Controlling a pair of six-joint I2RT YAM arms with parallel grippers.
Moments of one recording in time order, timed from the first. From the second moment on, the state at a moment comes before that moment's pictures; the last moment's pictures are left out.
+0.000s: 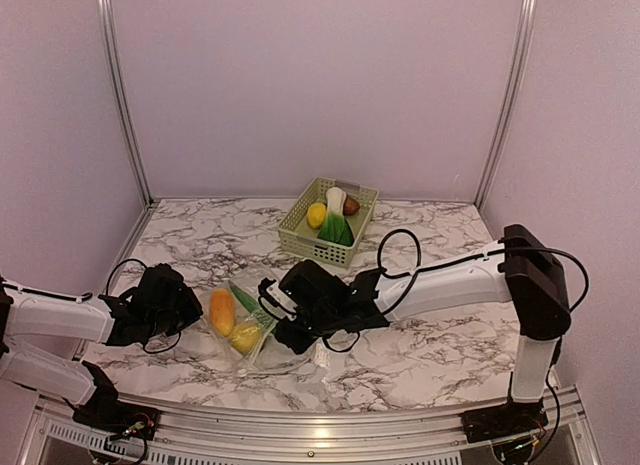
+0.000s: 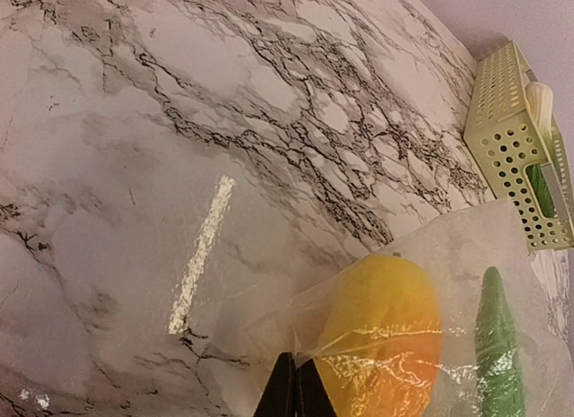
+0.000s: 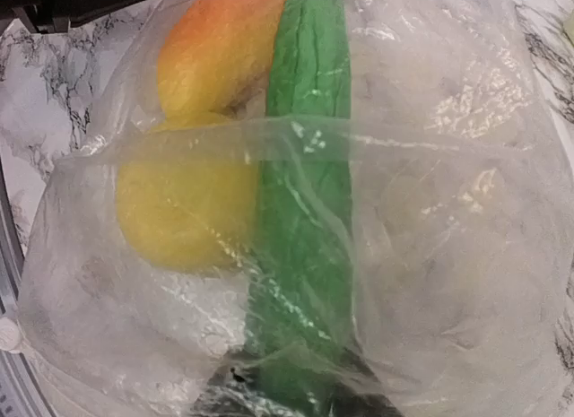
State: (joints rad) left arm -0.64 1.22 0.35 0.11 -0.29 -1.01; right arm 1.17 1.96 1.31 -0.25 0.04 0.28
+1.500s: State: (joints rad) left arm -0.64 1.34 0.38 0.15 -0.27 -1.01; right arm 1.22 1.13 0.80 -0.55 -0.06 0.36
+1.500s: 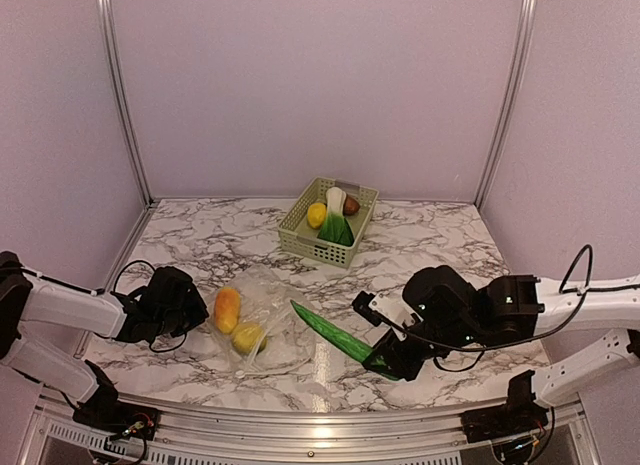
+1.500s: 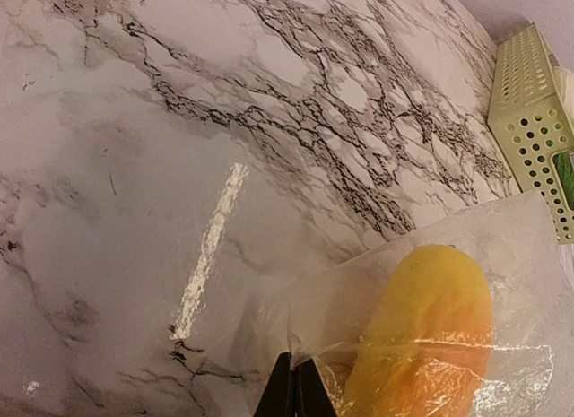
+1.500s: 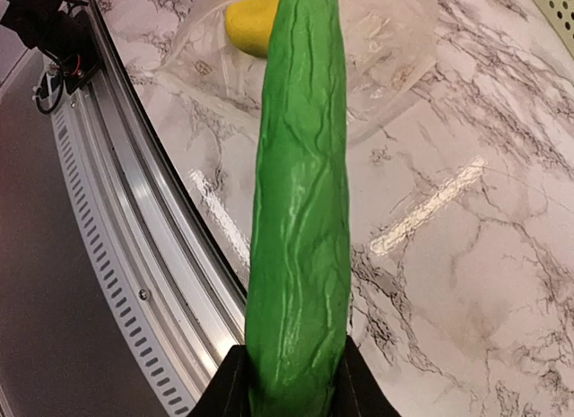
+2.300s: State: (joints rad) left arm -0.64 1.31 0.38 0.16 -0.27 -1.01; right arm 0.61 1.78 1.43 -0.07 -0.10 0.34
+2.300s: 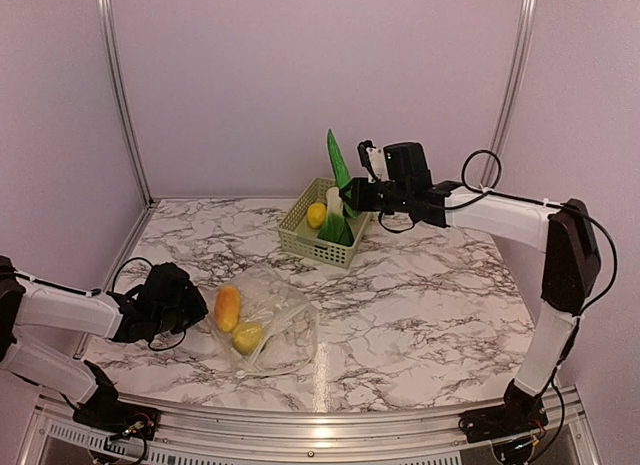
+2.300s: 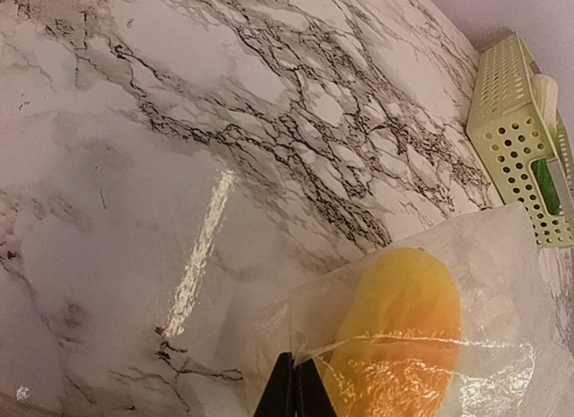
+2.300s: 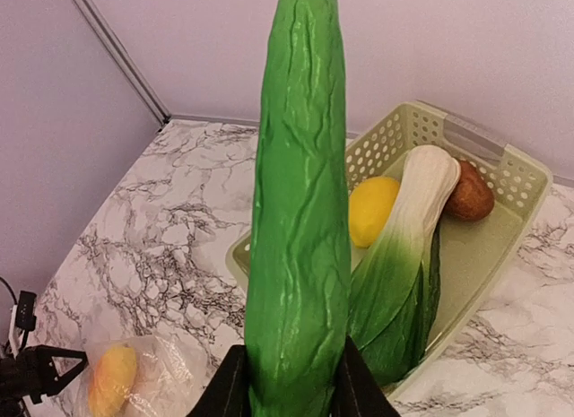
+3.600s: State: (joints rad) left arm -0.64 1.30 0.38 0.16 -0.28 -1.01; right arm 0.52 2.21 1.71 -0.13 -0.04 0.52
